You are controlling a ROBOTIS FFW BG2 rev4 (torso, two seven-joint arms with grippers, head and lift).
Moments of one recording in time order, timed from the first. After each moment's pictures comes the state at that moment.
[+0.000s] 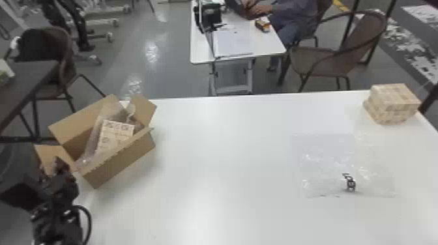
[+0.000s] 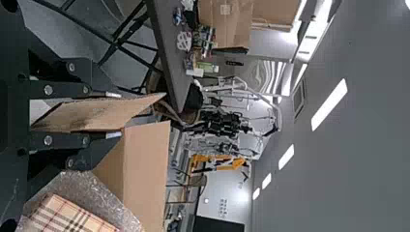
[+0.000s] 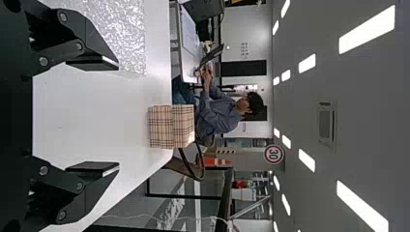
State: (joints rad) left arm 0.12 0.00 0.49 -1.46 0.18 -0.26 0.13; right arm 0.29 0.00 -0.66 -1.53 -0.18 -0.24 0.72
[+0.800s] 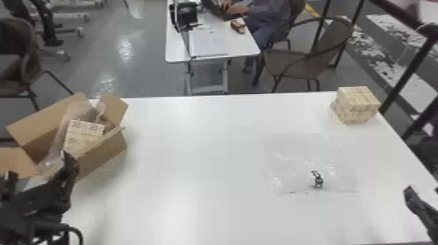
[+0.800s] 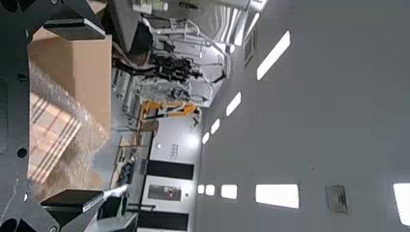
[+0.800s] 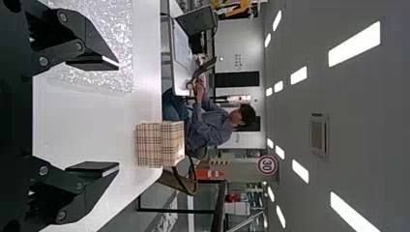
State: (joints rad) left arm 0.37 0.00 0.23 -1.70 0.19 -0.53 0.12; right arm 0.30 0.00 -0.61 -1.58 -0.20 -0.24 0.72
